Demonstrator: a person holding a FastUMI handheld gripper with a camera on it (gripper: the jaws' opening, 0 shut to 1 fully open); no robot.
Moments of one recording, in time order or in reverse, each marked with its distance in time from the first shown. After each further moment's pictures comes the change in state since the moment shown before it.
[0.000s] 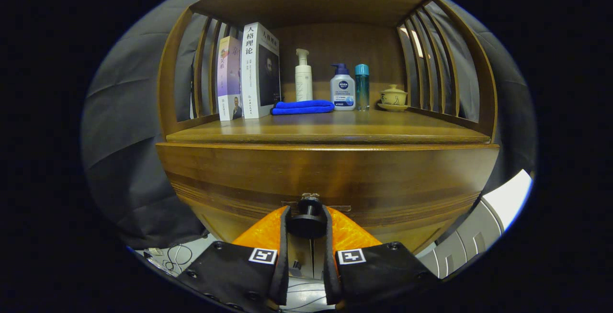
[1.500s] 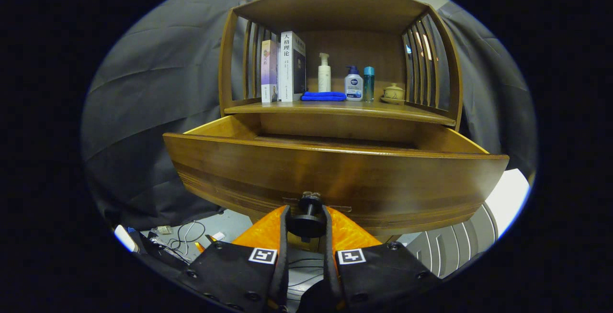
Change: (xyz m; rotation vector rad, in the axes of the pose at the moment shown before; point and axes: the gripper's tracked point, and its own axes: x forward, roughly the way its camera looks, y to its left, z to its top) arm -0.135 0.017 -0.056 -0.069 0.048 0.094
